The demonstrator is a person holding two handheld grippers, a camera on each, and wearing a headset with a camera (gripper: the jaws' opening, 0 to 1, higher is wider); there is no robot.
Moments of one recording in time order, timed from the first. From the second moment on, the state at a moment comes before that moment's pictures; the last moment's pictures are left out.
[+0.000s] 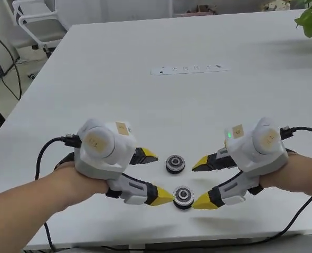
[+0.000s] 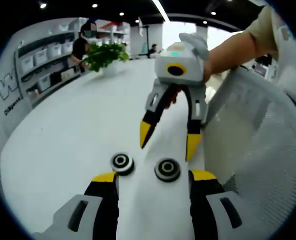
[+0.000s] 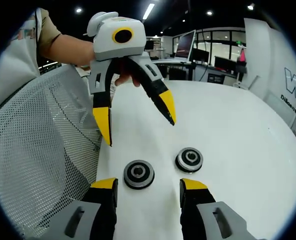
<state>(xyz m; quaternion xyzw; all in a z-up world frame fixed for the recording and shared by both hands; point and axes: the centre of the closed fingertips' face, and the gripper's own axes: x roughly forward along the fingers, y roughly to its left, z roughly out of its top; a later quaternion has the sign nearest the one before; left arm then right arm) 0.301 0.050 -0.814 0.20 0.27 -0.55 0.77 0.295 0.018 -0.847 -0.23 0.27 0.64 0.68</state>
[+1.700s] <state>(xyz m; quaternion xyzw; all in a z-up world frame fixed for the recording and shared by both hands) 0.285 0.017 -0.845 0.23 0.28 -0.59 0.72 0.289 0.018 -0.857 -0.22 0.28 0.64 0.68</state>
